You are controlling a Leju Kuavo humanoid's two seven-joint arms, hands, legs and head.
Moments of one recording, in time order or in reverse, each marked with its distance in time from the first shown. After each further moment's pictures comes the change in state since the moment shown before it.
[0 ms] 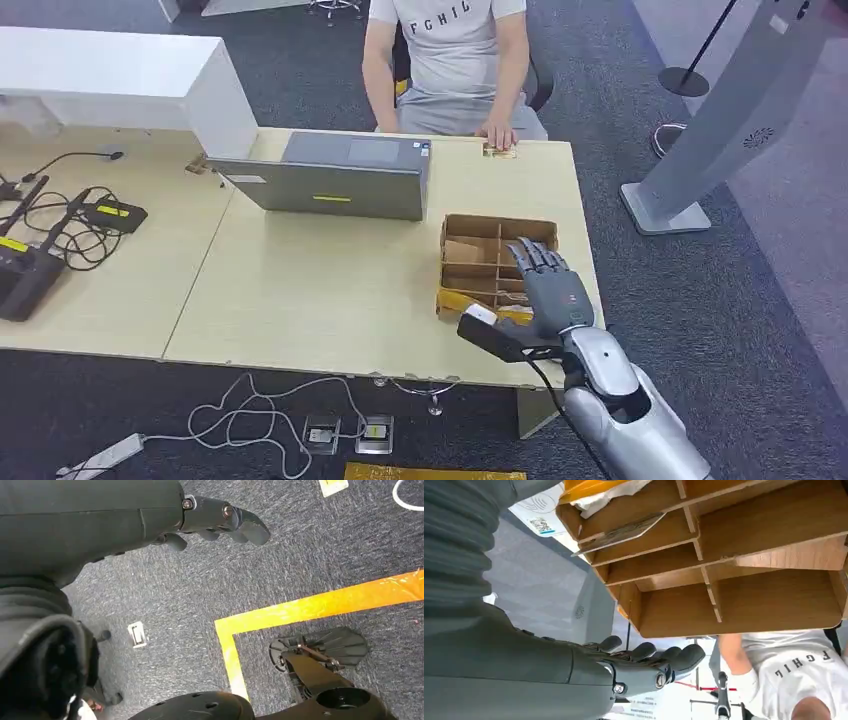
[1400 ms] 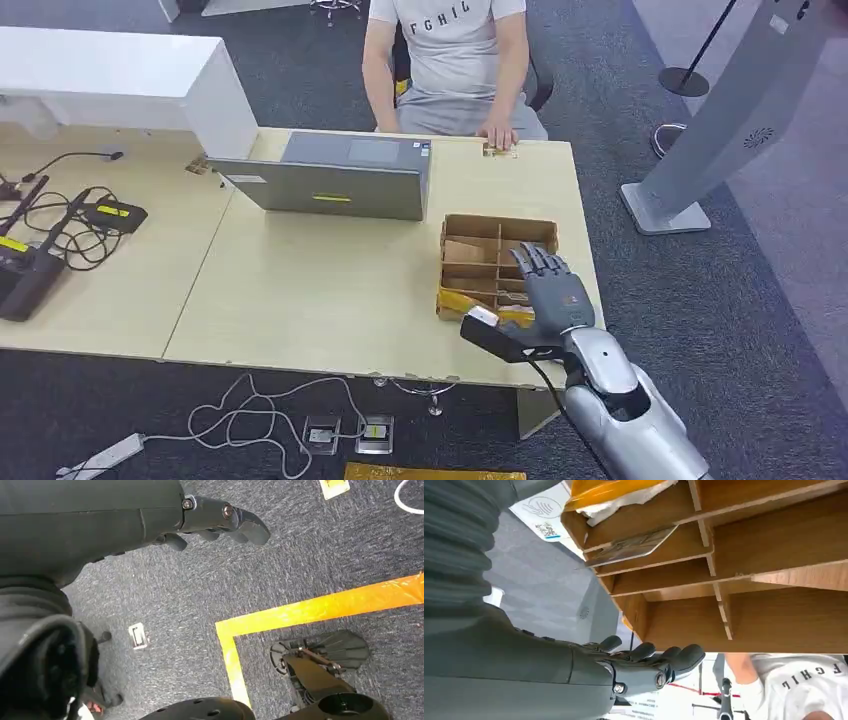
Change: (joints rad) left arm 0.000 0.009 0.000 0.000 0.000 -0.003 0.000; right arm -0.003 0.002 -0.012 0.045 0.024 0.009 -0.013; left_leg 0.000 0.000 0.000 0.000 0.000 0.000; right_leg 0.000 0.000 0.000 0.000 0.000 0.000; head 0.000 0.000
